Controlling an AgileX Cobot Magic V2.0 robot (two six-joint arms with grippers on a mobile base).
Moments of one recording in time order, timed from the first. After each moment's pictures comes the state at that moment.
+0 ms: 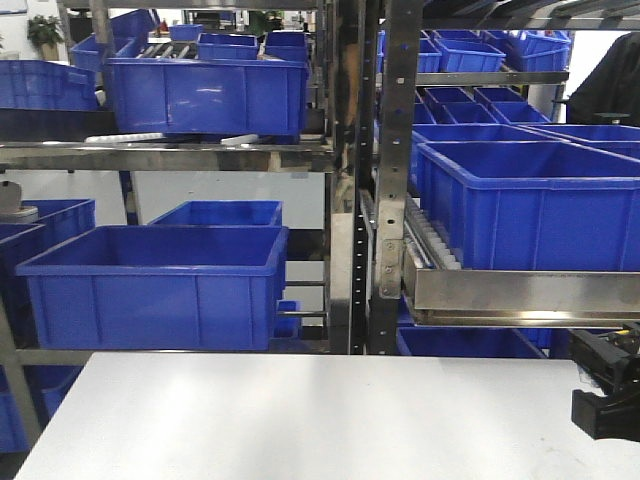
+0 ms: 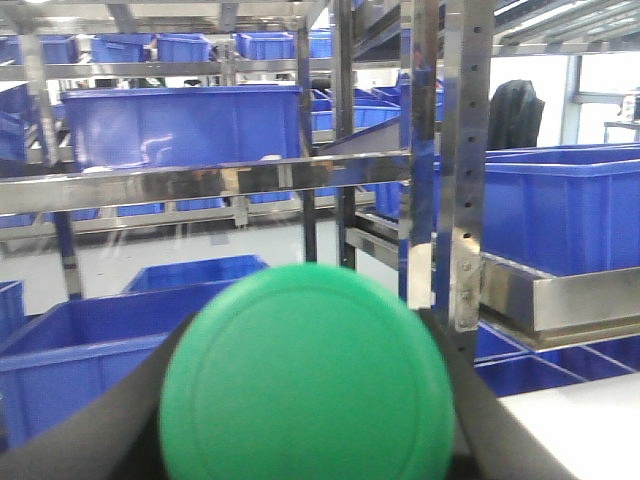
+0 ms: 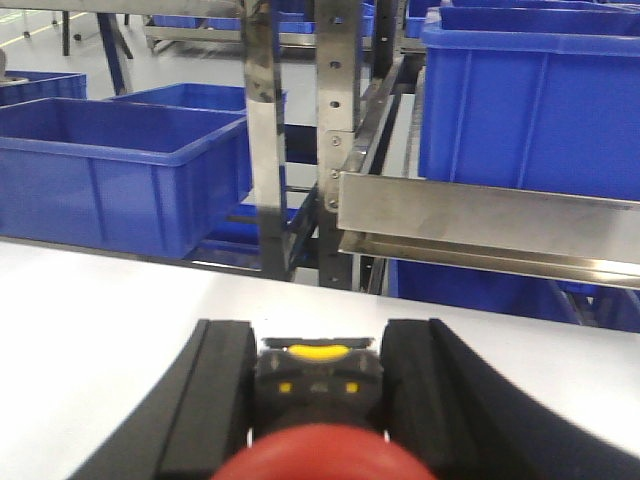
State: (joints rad) left arm -0.20 0.69 -0.56 0.43 -0.12 -0.42; right arm 0.28 0.87 -0.74 -0.49 0.24 0.51
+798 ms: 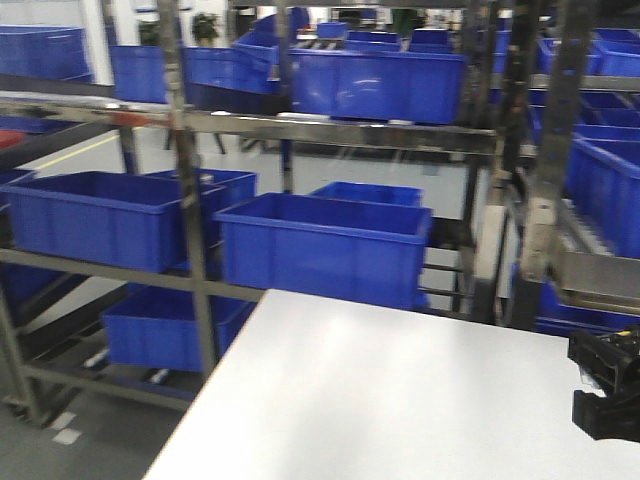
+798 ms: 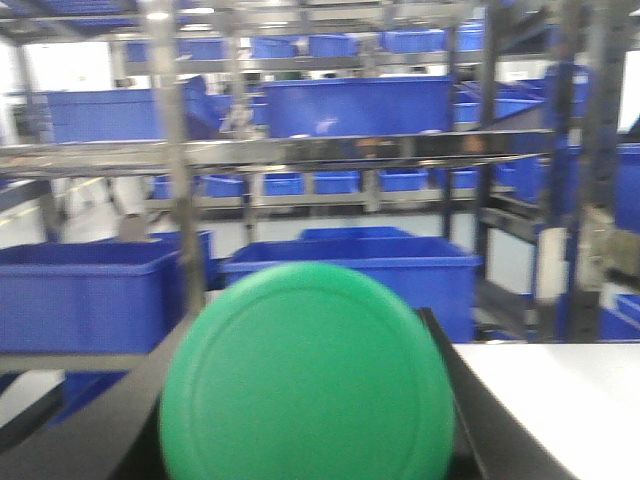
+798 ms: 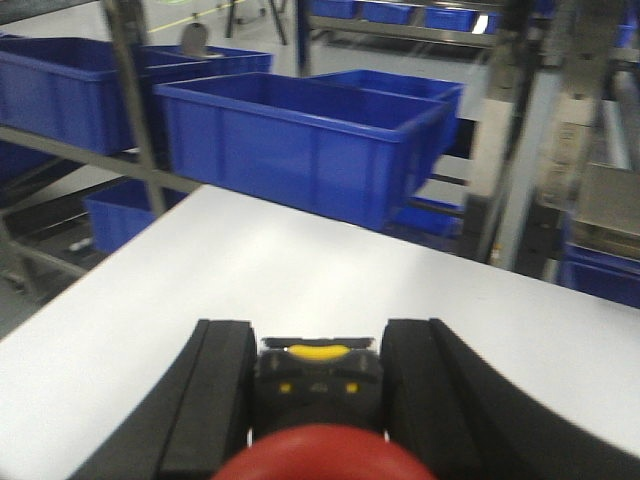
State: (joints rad) left arm -0.20 0.69 -0.56 0.43 -0.12 -0.42; right arm 0.28 0.87 -0.74 -0.49 0.25 0.51
